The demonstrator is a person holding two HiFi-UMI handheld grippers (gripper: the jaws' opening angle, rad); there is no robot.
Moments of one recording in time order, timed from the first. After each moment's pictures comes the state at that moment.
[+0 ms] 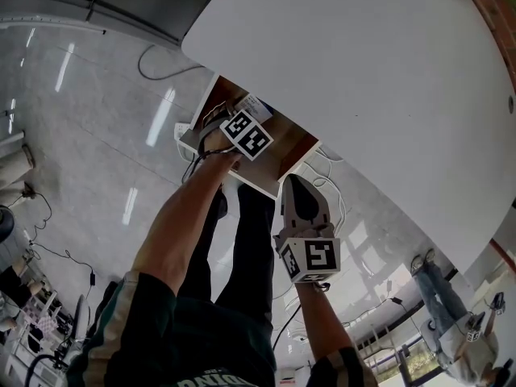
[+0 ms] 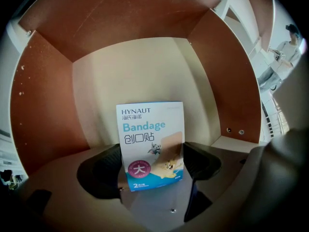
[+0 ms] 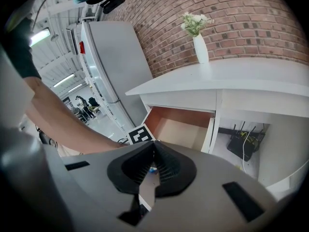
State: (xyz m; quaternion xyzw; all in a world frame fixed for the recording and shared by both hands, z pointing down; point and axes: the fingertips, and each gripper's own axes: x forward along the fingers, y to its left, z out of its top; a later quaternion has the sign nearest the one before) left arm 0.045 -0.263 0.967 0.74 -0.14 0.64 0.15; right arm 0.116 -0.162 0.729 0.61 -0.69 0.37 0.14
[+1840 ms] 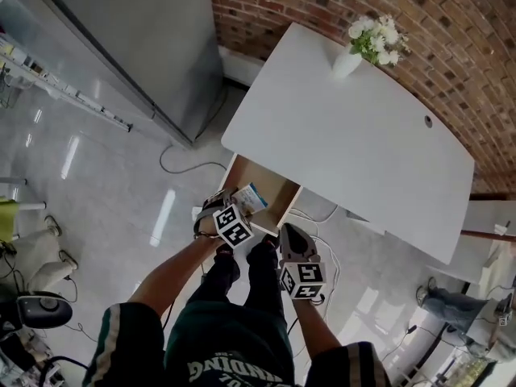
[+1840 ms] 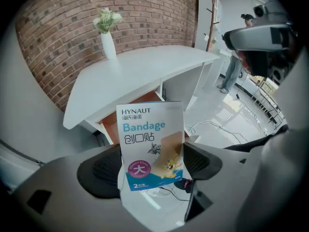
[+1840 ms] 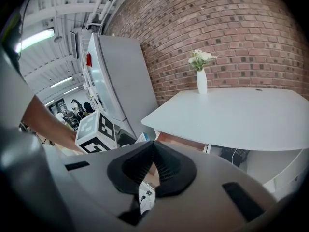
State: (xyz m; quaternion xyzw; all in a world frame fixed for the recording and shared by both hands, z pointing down) left arm 0.011 -0.225 0.726 0.83 -0.08 0.55 0.02; right arm 0.093 -0.145 0.594 0.66 -0.67 0.31 0.12
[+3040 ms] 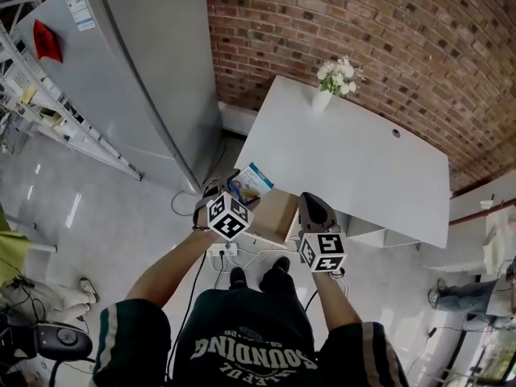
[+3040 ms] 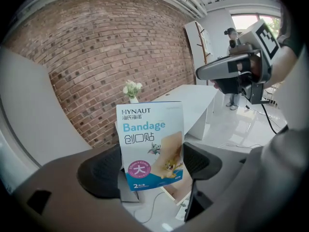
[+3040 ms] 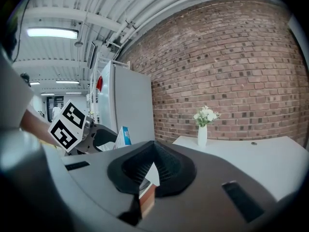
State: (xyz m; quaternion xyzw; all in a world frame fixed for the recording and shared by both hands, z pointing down) left arm 0.000 -0.283 0.473 0.91 -0.15 0.38 -0.09; right arm 0.103 -0.190 0.398 0.72 -0.68 0.12 0.06
